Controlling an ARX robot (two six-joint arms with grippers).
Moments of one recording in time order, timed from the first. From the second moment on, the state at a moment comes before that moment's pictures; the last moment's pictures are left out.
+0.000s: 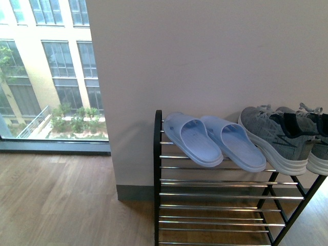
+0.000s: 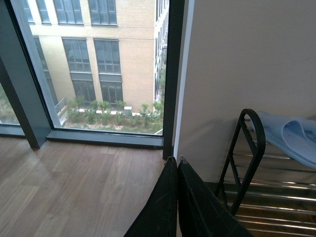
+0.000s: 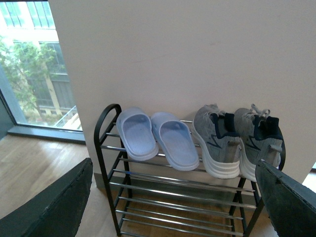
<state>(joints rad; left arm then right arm) 0.00 0.05 0.01 0.01 0.00 -0.01 0.00 0.00 0.02 0.00 0.00 -0.01</state>
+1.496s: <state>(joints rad) 0.00 0.02 0.01 0.00 0.00 -0.01 0.00 0.00 0.02 0.00 0.00 -0.01</state>
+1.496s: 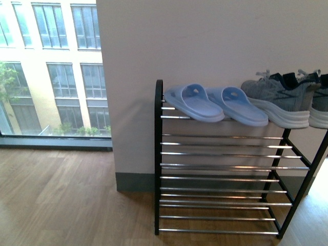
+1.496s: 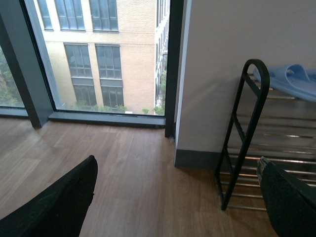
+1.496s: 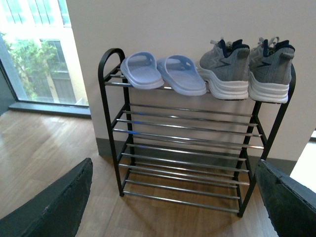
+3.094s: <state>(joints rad) 0.00 0.02 0.01 0.00 0.00 -0.01 0.00 0.00 0.02 0.00 0.00 -0.01</state>
